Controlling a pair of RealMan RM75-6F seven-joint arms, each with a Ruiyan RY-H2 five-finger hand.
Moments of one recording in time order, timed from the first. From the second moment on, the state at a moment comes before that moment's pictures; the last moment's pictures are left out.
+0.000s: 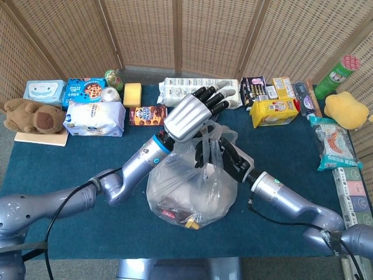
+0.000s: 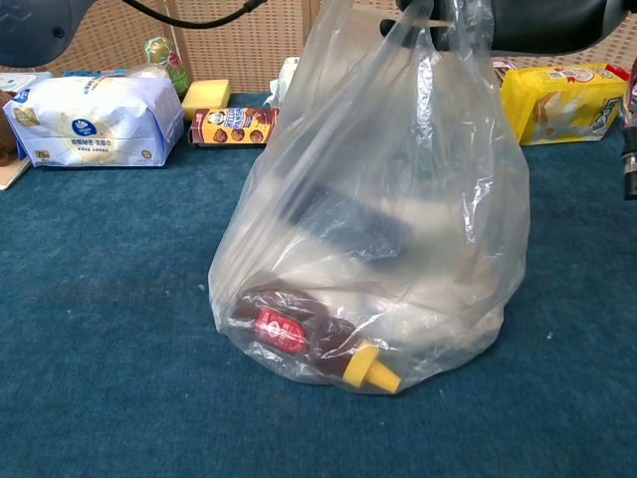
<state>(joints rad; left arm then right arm) -1.24 -1.60 -0.38 -1.25 1.40 1.08 0.03 0.88 -1.07 0.17 -1.75 -1.54 0.81 1.94</state>
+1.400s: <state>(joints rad) -0.97 -1.29 -0.25 -1.63 1.46 1.18 -0.04 0.89 -0.98 0.16 -1.73 -1.56 0.77 2.21</state>
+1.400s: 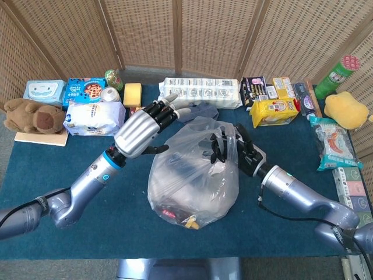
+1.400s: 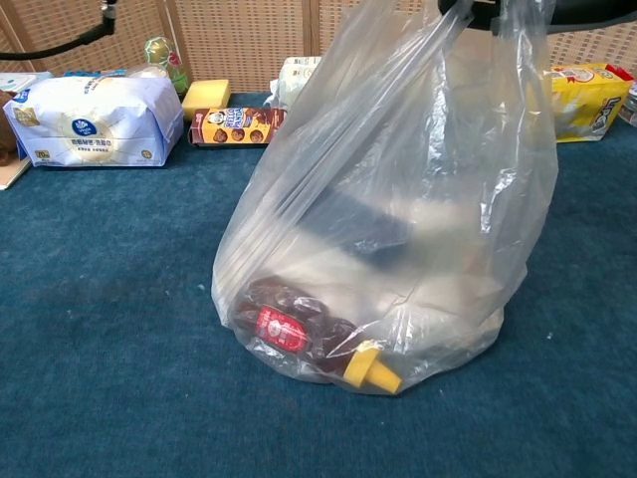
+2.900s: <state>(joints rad) -0.23 -1.10 0.04 -1.81 1.58 1.67 0.15 0.82 -0.75 0.32 -1.87 -1.49 0.89 2.44</state>
